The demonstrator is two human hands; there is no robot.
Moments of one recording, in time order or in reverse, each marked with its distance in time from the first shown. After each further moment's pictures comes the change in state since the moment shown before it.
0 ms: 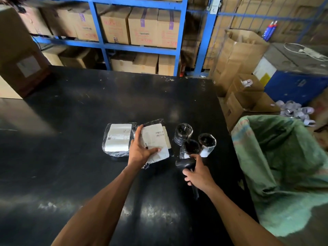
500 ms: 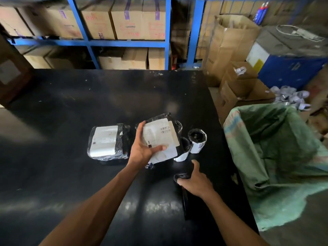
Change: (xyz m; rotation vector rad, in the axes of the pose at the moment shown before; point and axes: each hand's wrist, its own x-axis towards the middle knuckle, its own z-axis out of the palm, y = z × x) left_hand -0.003 0.040 0.050 -0.229 -0.153 -0.010; right_hand -0.001 0.033 -0.020 -0.331 -0.076 0.185
